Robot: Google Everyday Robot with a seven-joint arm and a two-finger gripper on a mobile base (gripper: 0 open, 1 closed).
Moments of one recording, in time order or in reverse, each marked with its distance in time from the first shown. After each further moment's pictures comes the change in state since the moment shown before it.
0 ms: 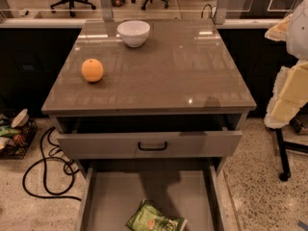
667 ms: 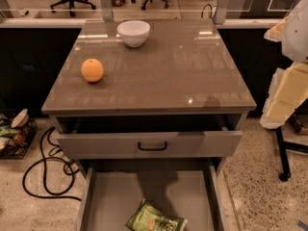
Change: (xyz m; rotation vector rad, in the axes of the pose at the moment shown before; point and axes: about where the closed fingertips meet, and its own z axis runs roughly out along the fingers) arm -0.001 -0.001 0.004 0.018 0.026 0.010
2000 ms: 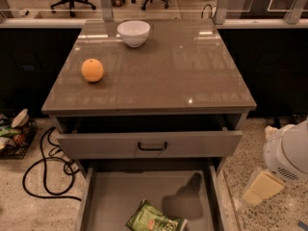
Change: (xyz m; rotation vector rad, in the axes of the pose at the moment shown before) arm 0.089 0.105 0.169 0.007 0.044 0.276
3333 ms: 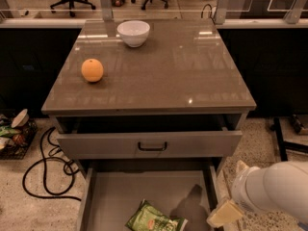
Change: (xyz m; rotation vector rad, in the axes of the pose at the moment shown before) arm -0.002 0.063 0.124 -0.066 -0.120 0.104
